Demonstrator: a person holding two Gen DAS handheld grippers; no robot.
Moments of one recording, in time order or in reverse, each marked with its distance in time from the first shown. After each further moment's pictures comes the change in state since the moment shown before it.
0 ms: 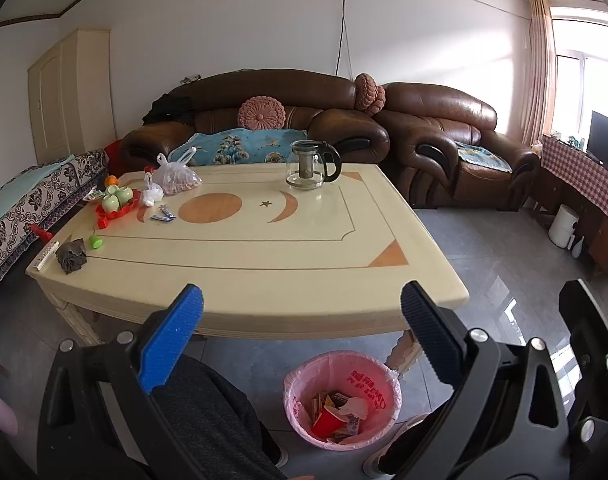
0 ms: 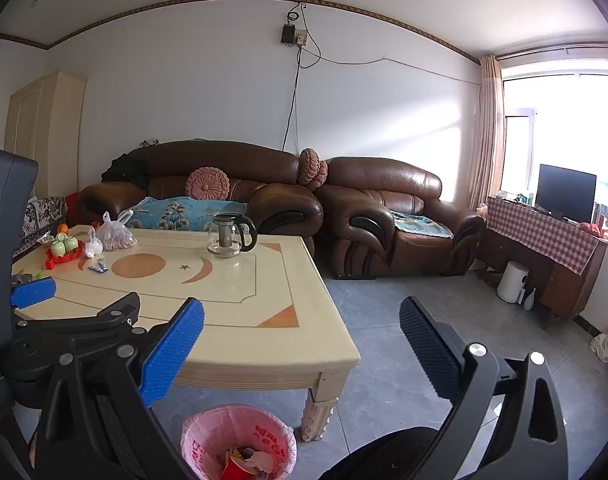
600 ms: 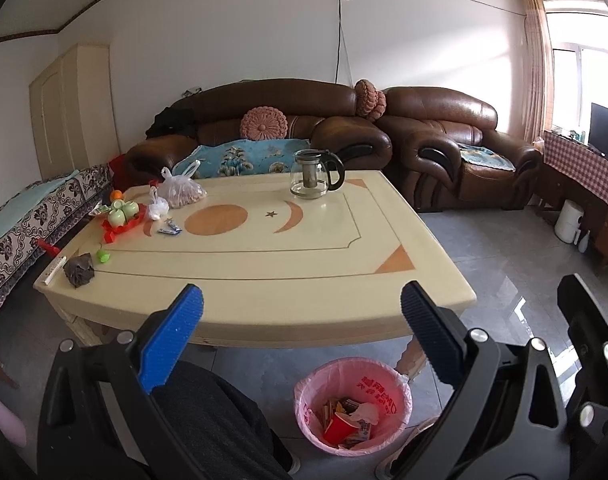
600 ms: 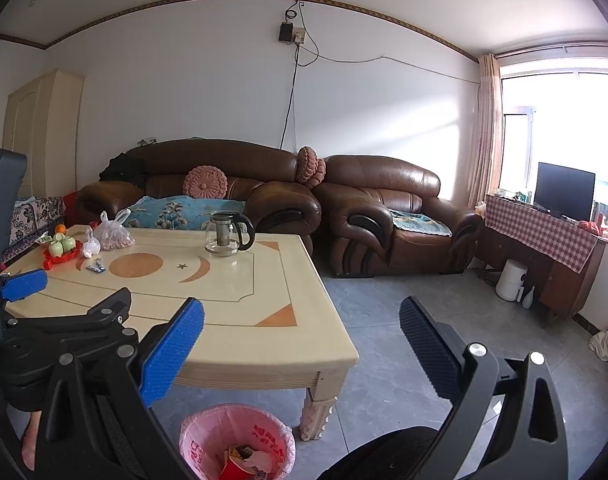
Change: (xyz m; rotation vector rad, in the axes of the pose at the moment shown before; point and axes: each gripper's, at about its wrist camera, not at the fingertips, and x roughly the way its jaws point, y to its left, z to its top) left arm -0.003 0.008 0.001 0.037 -0.035 0.009; right arm 0.002 -0.001 -0.003 0.003 0.003 -0.010
